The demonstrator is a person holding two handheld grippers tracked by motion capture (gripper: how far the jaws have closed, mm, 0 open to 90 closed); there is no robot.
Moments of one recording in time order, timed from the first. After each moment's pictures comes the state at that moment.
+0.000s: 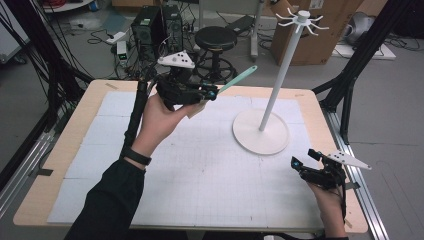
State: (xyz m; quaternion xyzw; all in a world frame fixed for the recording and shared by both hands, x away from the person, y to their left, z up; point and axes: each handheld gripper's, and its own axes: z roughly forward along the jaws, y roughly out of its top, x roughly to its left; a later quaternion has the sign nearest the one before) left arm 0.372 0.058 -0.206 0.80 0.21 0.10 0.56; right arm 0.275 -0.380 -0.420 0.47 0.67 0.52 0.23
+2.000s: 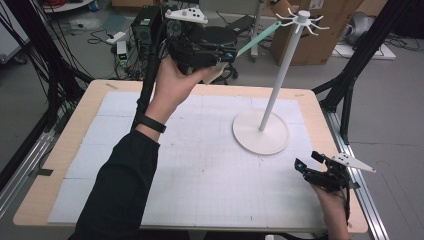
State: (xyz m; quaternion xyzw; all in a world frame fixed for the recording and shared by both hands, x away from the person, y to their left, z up) left arm 0.401 0.034 -0.144 0.77 0.17 0.11 0.60; right arm 0.270 -0.390 -0.424 0.48 0.67 0.52 0.23
